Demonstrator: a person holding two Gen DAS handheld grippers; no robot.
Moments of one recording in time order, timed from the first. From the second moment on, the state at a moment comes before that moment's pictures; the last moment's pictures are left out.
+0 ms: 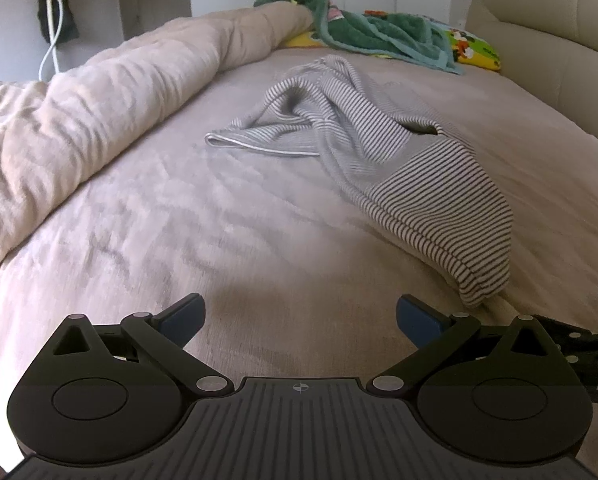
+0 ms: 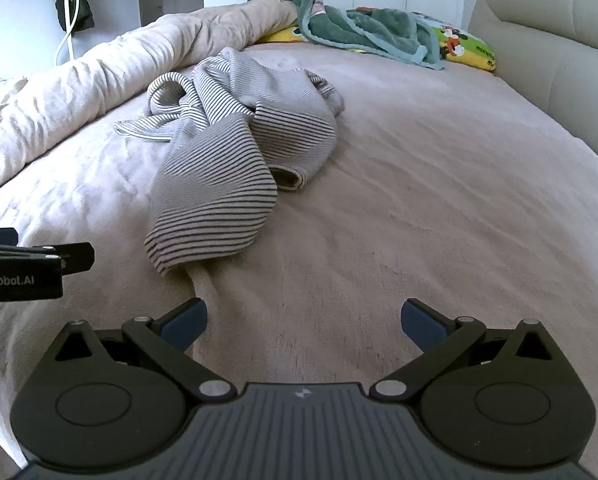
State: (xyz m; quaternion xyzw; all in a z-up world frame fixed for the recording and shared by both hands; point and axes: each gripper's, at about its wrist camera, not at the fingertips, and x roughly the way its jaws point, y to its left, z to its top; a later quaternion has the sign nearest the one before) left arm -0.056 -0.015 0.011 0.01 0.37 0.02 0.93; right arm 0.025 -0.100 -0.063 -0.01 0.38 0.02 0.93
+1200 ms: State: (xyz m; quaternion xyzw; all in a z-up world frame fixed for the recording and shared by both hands) left arm -0.060 -0.013 0.004 0.01 0.38 0.02 0.93; right arm 0.020 -0.106 -0.066 -0.01 0.39 0.02 0.92
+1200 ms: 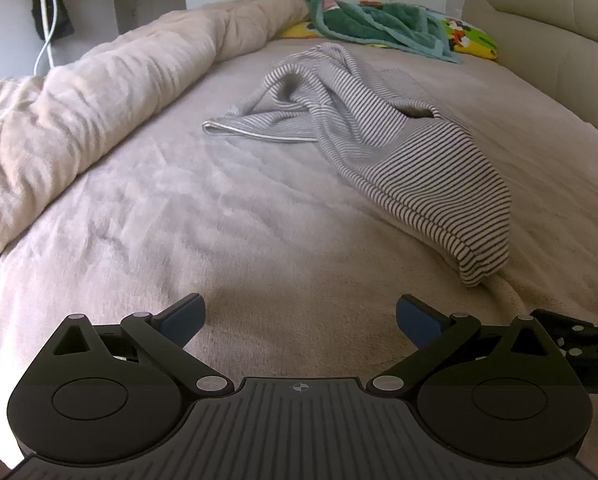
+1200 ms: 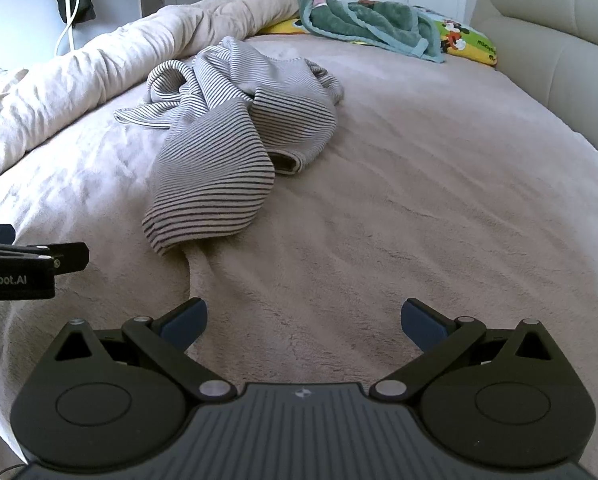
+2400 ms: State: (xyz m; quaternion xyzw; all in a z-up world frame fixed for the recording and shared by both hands) left arm 0.045 -0.074 0.001 0.24 0.26 -0.13 0.93; right arm 0.119 -0.123 -0.032 -0.07 0.34 -0.08 0.93
